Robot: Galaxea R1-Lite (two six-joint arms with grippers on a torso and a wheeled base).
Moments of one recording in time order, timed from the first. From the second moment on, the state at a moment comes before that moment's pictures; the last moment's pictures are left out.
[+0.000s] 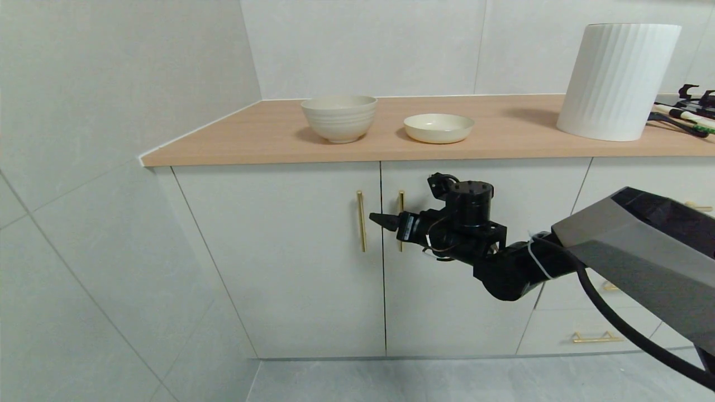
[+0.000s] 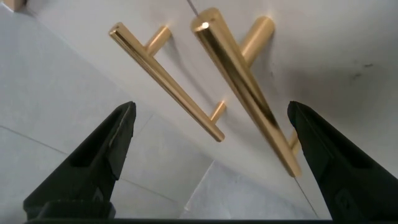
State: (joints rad) left arm 0.00 0.00 0.00 0.00 0.02 -0.01; right arm 0.56 2.31 -1.37 -0.84 0.22 0.49
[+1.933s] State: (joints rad) left arm 0.00 0.00 0.00 0.00 0.02 -0.01; right arm 0.59 1.87 -0.77 -0.84 0.63 0.52
